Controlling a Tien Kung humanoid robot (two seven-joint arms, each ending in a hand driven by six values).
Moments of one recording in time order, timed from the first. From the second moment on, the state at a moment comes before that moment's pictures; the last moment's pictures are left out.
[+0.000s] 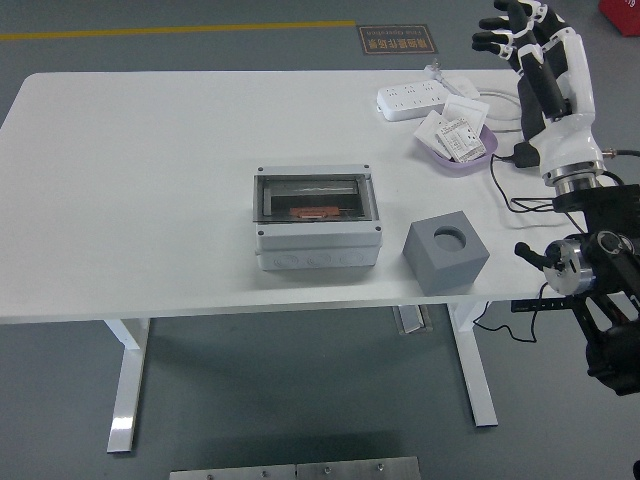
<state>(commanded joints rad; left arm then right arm) -0.02 0.21 -0.69 -0.18 0.61 0.12 0.28 0.35 -0.31 1.25 1.57 -0.82 -0.25 0.21</state>
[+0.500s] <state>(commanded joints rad) -0.02 0.21 -0.67 -0.18 0.59 0.12 0.27 0.34 -0.32 1.26 1.53 -0.53 -0.18 0.01</state>
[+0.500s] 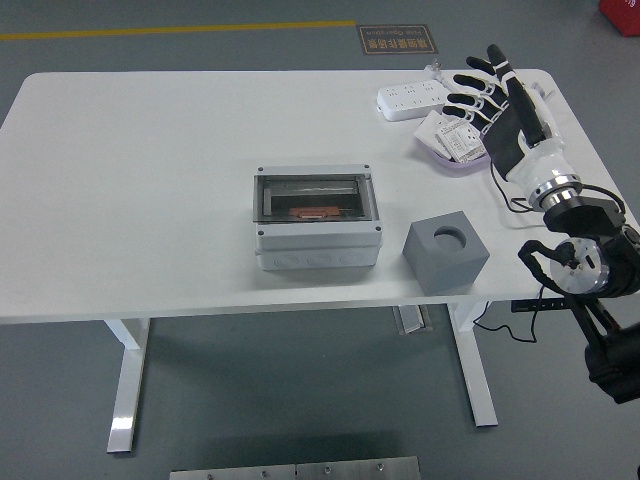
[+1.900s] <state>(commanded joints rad) -0.01 0.21 -0.67 -0.18 0.59 0.11 0.27 0.31 -0.34 1.29 1.53 -0.34 -0.06 0.07</state>
